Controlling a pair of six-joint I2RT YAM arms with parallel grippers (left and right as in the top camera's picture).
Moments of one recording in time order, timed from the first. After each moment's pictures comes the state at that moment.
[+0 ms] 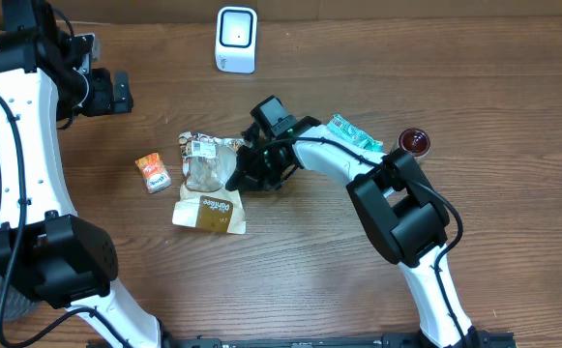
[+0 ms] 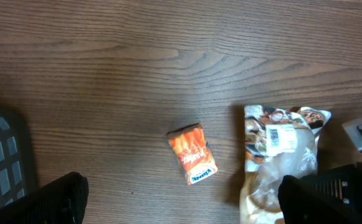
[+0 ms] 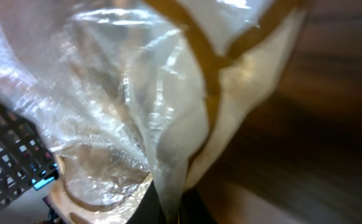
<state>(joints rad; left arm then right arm) 0.25 1.95 2.03 -1.35 0.12 0.11 0.61 2.32 1.63 -0.54 -0.76 0.74</state>
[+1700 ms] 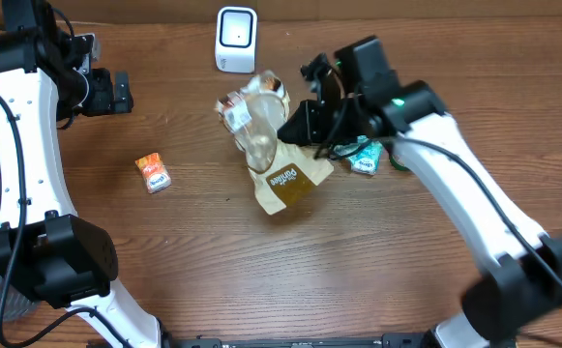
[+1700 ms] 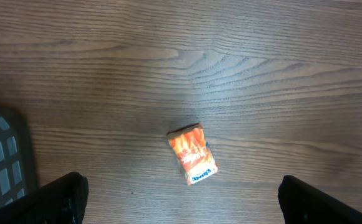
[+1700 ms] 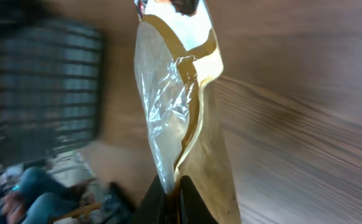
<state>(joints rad) 0.25 1.95 2.03 -1.35 0.12 0.11 0.44 1.78 1.60 -0.87 -0.59 0.42</state>
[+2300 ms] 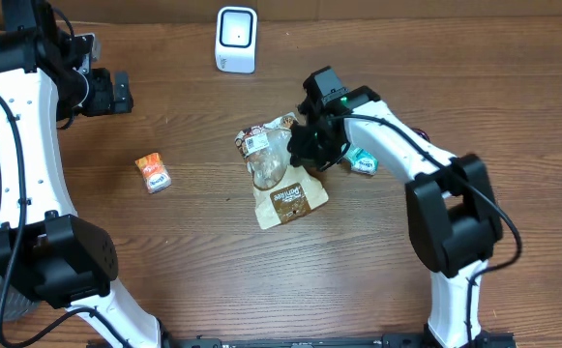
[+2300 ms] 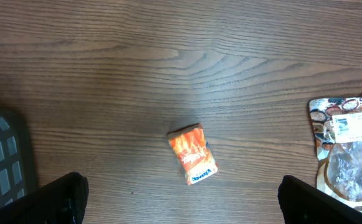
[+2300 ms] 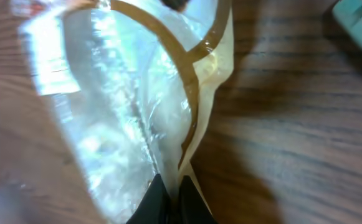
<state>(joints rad) 0.25 1.95 2.03 -1.35 0.12 0.11 0.45 2.14 1.60 -0.85 -0.39 0.45</state>
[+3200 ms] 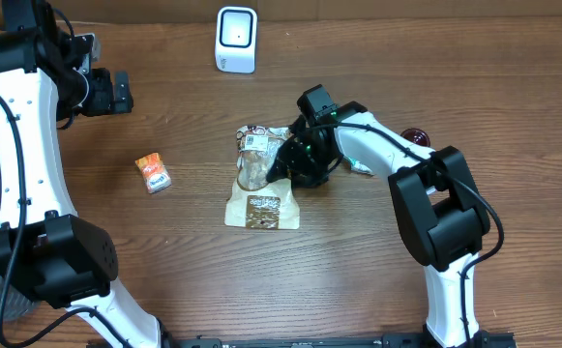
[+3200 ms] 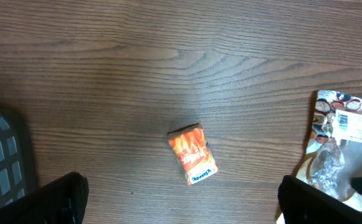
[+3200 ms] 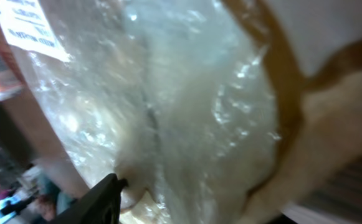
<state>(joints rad) 0.25 1.95 2.03 -1.35 0.12 0.11 0.47 2.20 1.52 -0.74 -0.63 0.57</state>
